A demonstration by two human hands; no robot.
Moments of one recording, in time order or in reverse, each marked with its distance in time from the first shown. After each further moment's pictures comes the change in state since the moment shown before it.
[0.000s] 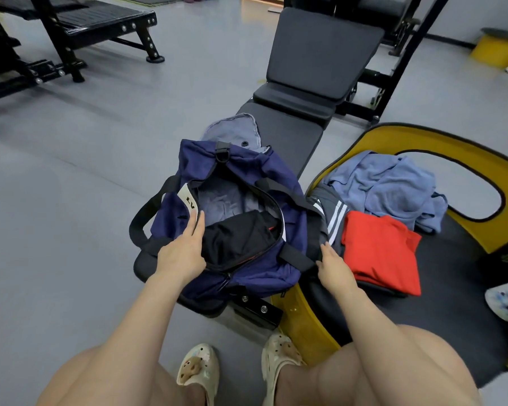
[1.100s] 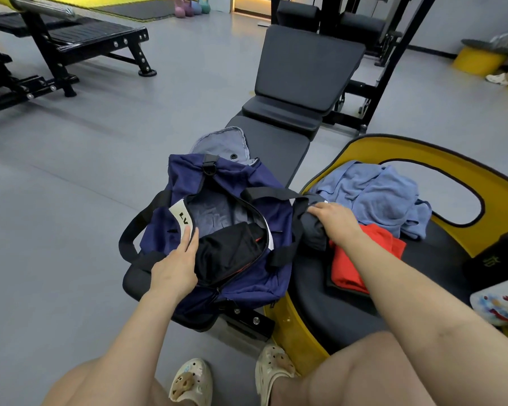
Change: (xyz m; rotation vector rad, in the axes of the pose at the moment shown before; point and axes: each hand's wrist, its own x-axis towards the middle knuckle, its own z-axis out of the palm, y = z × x) left_hand 0.004 0.005 0.010 0.075 0.029 0.021; right_hand 0.057 -0.020 -0.115 -0.563 0.215 -0.362
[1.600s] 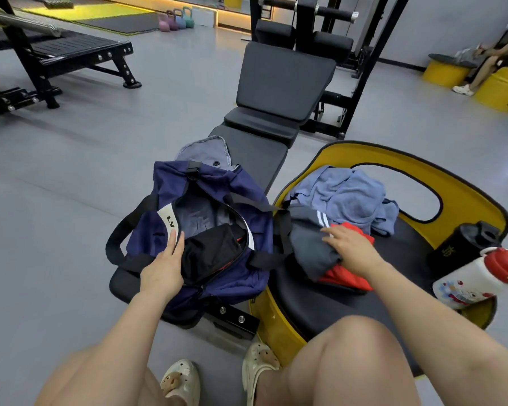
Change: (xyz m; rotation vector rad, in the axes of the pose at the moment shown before) left_hand -0.011 0.006 0.007 -0.038 0.040 -0.003; right_hand -0.101 0.053 0.007 0.084 0.245 -0.262
